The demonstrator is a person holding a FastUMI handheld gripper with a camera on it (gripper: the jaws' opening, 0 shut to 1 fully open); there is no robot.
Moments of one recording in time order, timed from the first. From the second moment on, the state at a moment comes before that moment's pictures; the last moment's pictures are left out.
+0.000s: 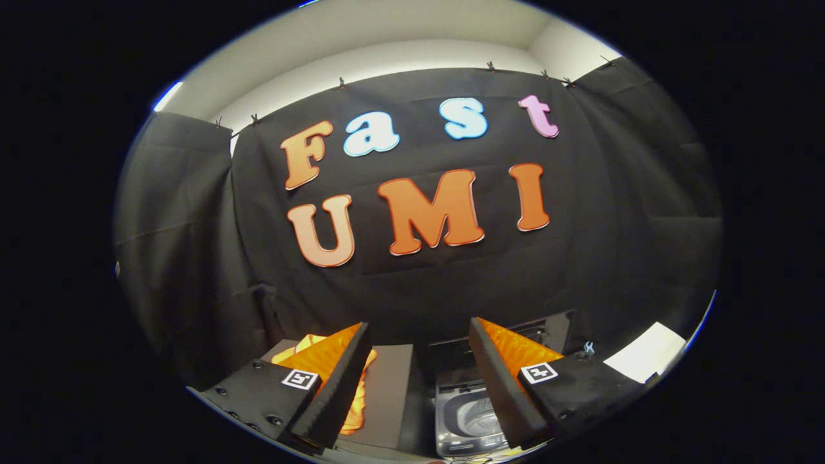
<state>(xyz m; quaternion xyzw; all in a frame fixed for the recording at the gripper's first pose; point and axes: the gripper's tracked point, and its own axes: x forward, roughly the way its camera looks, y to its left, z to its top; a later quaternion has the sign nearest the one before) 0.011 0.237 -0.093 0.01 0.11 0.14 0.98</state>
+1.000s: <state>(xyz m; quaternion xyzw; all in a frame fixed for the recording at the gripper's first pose) 0.037 0.469 -0.275 -0.07 0.25 0.20 0.94</state>
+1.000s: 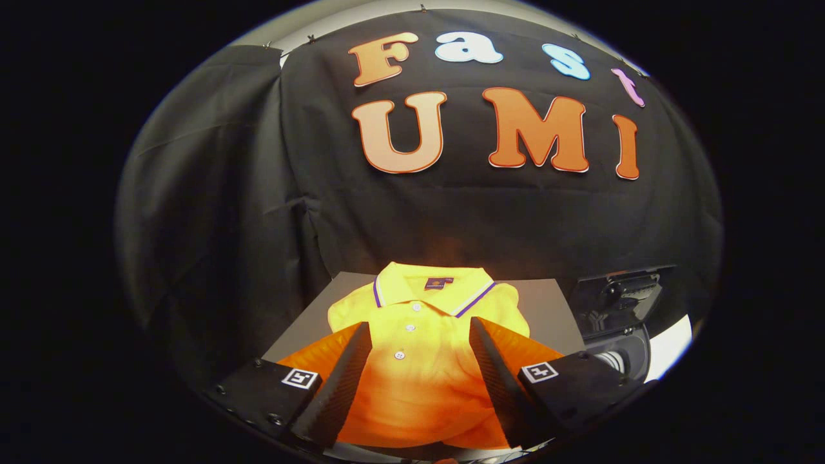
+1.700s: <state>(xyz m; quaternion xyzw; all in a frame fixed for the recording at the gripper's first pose) 0.044 0.482 -0.342 -0.10 0.31 0.19 0.93</state>
